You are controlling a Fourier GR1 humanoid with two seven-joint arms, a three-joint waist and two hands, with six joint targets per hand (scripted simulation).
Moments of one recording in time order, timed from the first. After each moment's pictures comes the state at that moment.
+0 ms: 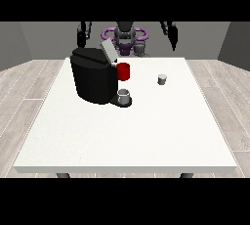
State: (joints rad) left arm -0.03 0.11 0.03 -1.58 0.00 0.00 0.00; right arm 0.01 -0.09 0.02 -1.57 0.00 0.00 -0.03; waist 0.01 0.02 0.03
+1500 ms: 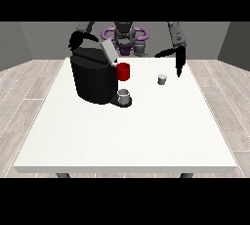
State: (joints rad) left arm -0.34 0.36 0.17 -1.08 -0.09 -0.15 -0.11; right arm -0.06 -0.02 0.01 -1.60 -0.02 -0.09 -0.09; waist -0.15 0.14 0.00
